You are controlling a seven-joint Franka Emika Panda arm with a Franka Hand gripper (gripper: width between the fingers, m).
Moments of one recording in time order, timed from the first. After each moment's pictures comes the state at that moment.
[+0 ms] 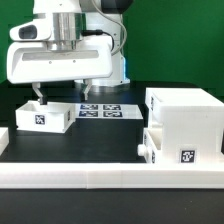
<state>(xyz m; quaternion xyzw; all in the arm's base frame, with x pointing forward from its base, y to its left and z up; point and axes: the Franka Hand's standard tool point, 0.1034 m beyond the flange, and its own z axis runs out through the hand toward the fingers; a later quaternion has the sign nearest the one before) 0.445 -0.104 0.060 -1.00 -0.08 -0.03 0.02</state>
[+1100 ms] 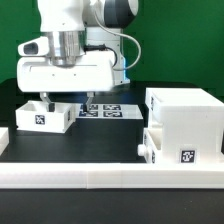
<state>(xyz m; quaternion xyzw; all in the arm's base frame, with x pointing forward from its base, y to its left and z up) 0.405 -0.097 0.029 -1.00 0.08 -0.02 0.03</state>
